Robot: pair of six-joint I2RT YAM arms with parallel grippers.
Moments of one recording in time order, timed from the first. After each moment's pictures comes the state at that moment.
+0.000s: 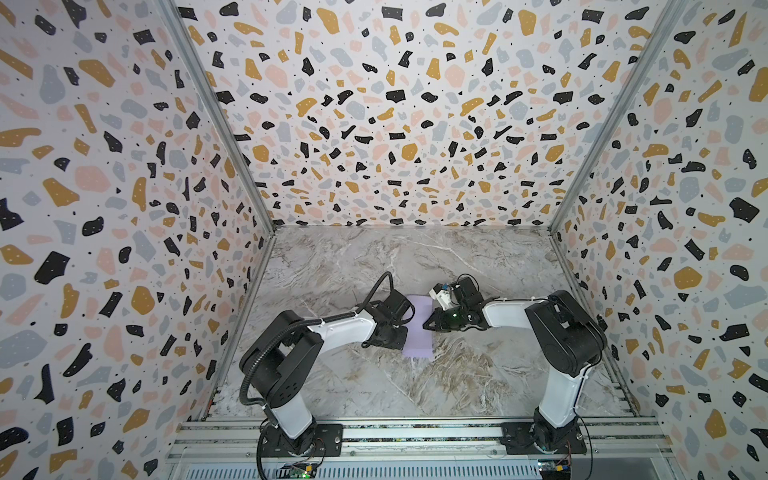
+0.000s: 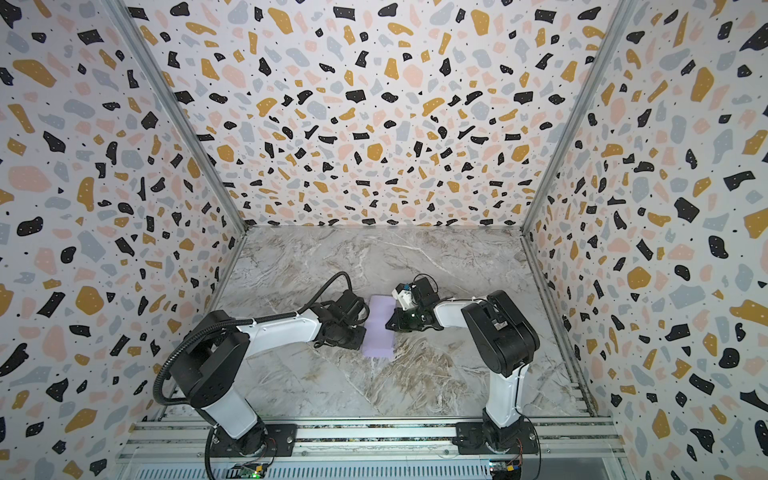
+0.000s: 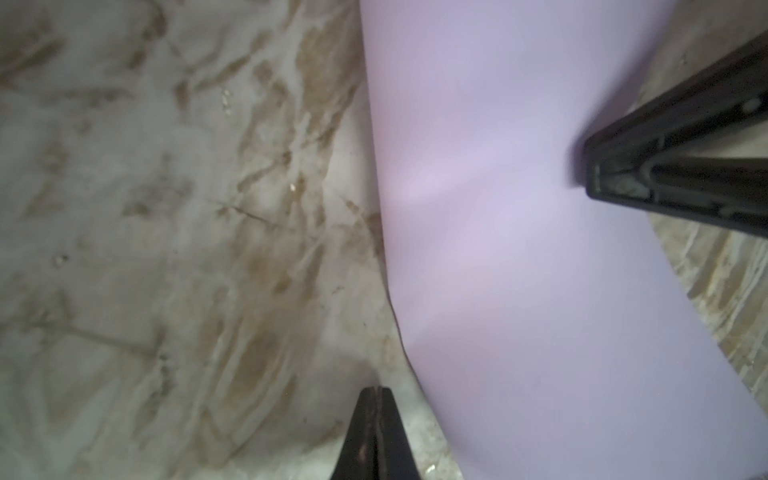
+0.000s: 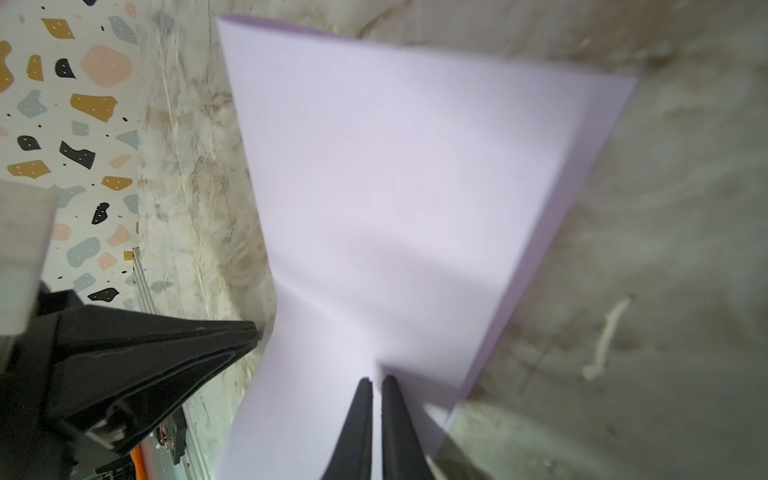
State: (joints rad) left arm -0.74 1.68 0.93 -0.49 0.03 -0.42; right arm 0.53 1.88 0.92 -0.04 -0.61 0.43
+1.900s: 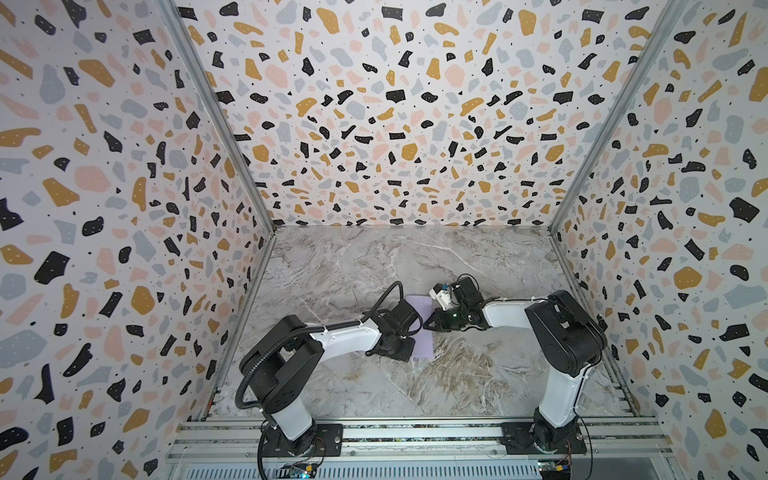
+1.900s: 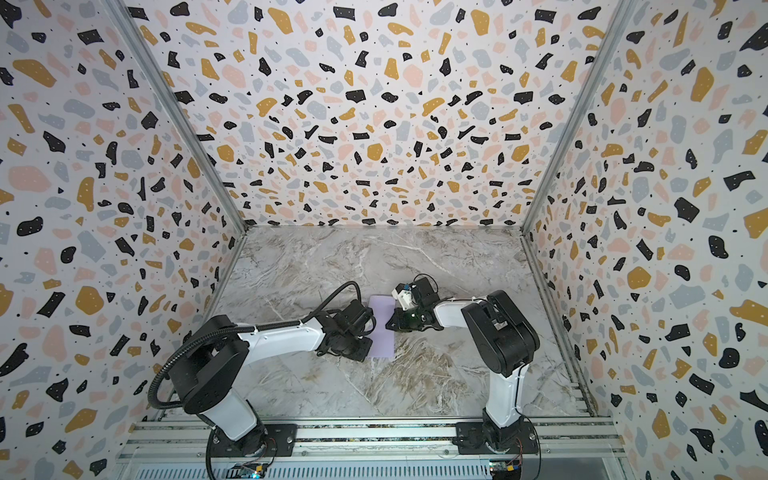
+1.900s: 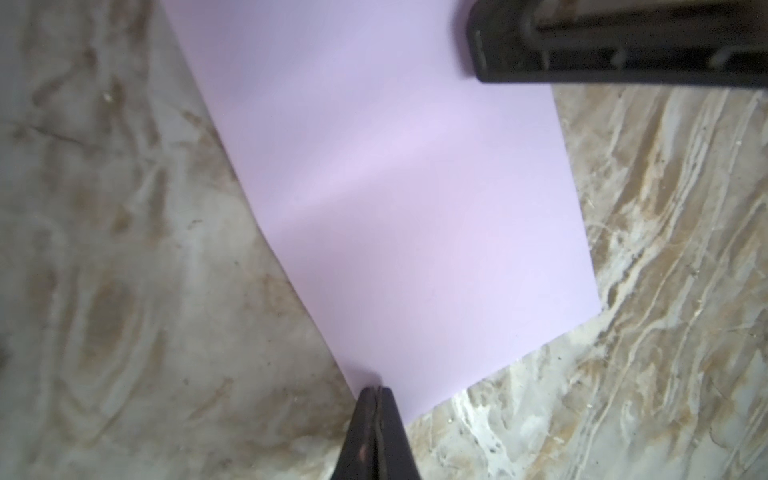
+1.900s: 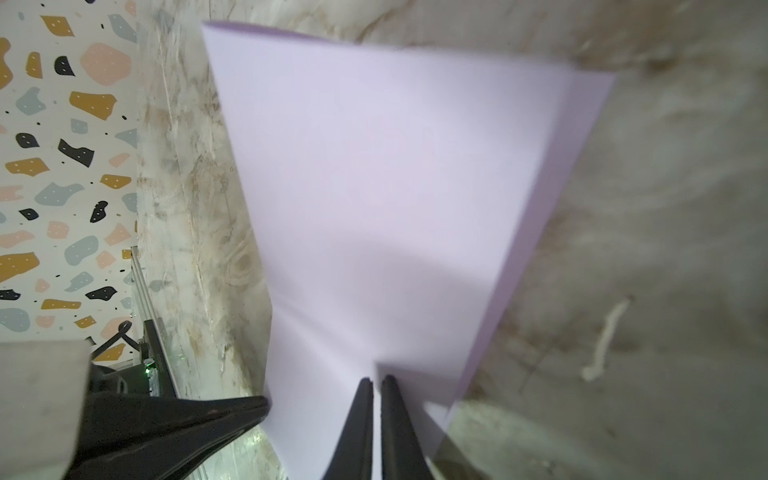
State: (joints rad) left arm -0.83 1.67 0.90 -0.49 0.09 -0.42; right arm 0.53 1.88 0.92 -0.04 -0.61 0.42
